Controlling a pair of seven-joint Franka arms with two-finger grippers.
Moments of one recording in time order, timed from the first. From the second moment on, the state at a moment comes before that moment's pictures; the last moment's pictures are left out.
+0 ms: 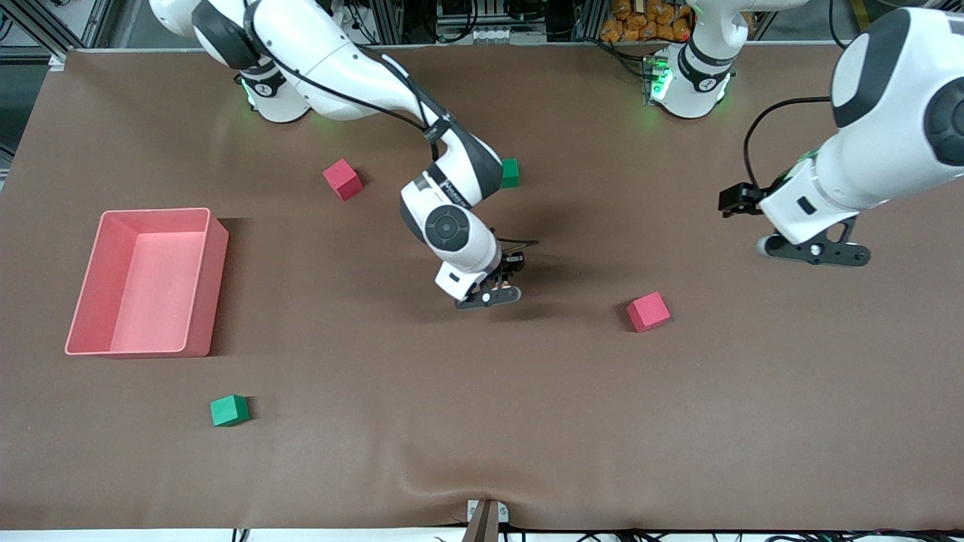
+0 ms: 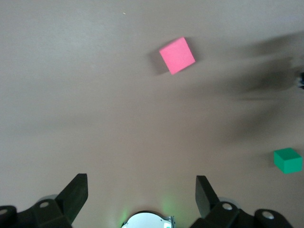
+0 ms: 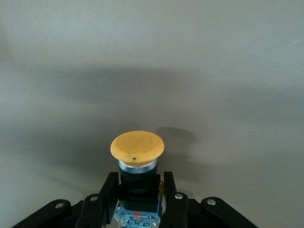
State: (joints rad) left arm -0.03 0.13 -0.21 -1.61 0.01 1.51 -0.08; right arm 0.72 0.87 0.08 -1.35 0.27 2.28 0.47
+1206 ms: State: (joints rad) left arm -0.13 0.33 -0.23 -1.60 -0.11 1.52 -0.10; right arm 0.65 0.78 -0.10 -1.22 0.16 2.20 0.48
